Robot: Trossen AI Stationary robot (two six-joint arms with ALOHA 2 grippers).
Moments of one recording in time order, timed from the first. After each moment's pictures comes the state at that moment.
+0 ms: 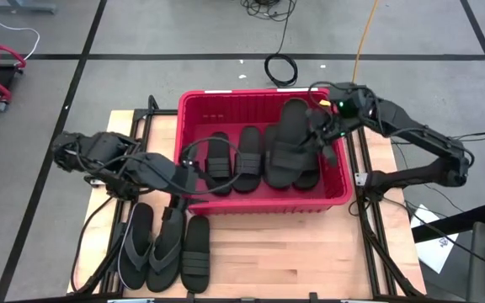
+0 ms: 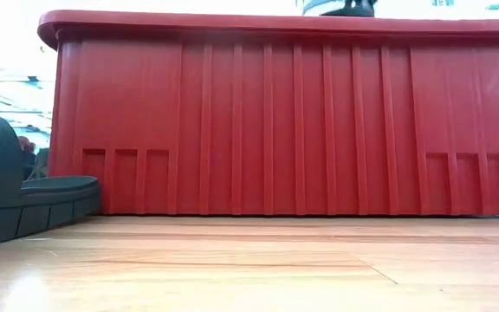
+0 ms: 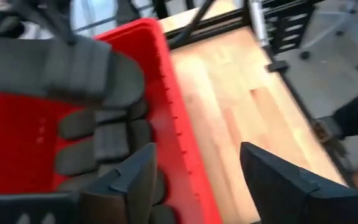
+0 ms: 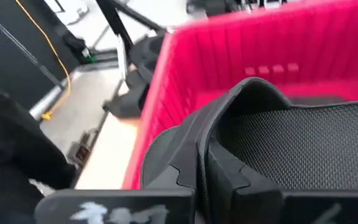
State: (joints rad) left arm -0.37 1.51 2.00 -1.19 -0.23 0.04; right arm -0.45 1.14 1.32 -0.82 -0.69 -0.13
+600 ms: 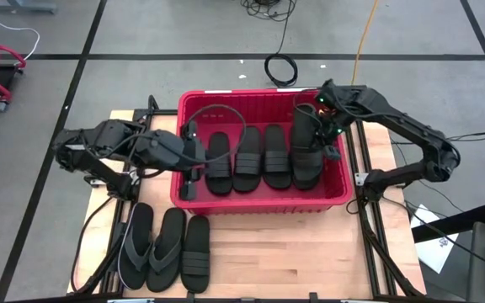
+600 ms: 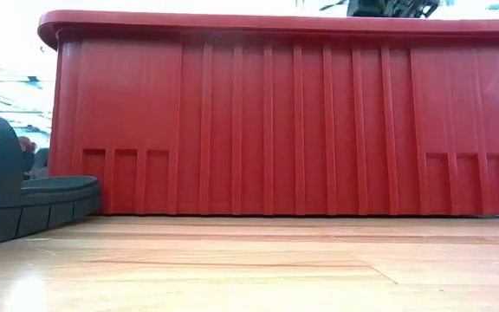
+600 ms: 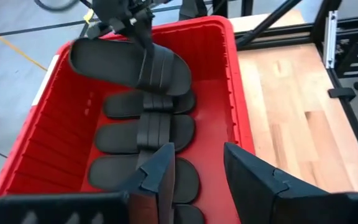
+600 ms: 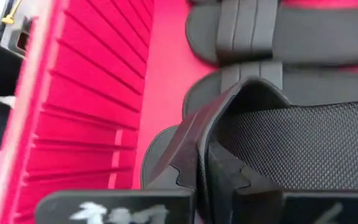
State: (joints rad) left arm -0.22 1.50 2.00 -1.16 -0.30 -0.04; right arm -0.65 1.30 1.32 -1.27 -0.58 -0.59
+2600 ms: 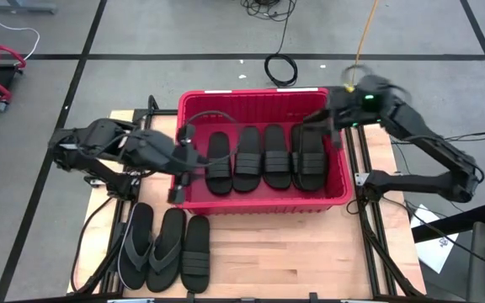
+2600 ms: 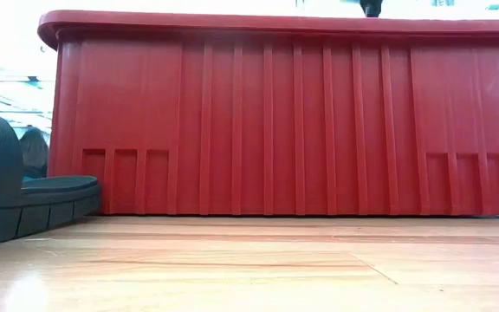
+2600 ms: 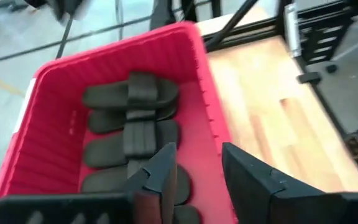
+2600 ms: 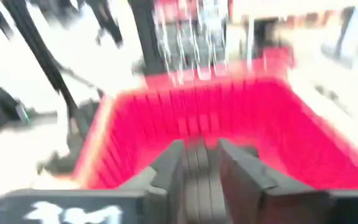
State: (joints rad) left arm -0.25 1.47 2.00 -1.18 -0.22 0.07; right arm -0.62 0.96 1.18 -0.53 -0.62 -0.05
